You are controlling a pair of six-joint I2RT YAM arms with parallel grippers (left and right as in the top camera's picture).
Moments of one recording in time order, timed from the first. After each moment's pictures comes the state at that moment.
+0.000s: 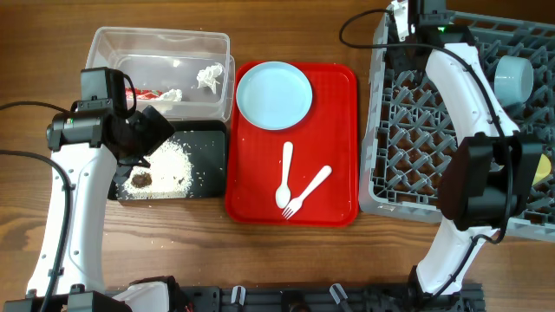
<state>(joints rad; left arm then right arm) 0.09 1.40 1.23 -1.11 -0.01 -0.70 0.04 2.05 1.75 -0.72 0.24 -0.32</state>
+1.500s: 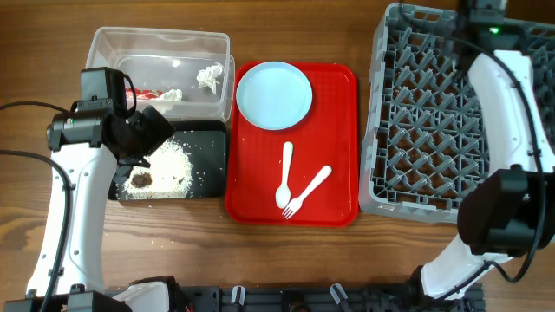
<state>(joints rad) 0.09 1.40 1.23 -1.11 -0.01 -0.70 -0.09 1.88 1.74 -0.75 0.51 0.08</state>
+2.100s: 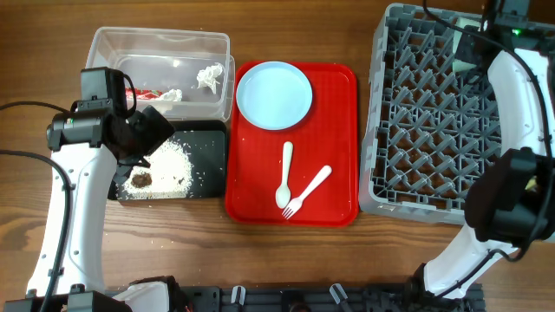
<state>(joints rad) 0.09 1.40 1.23 -1.11 -0.01 -0.70 -0.20 1.96 1.74 -0.71 0.23 0.01</state>
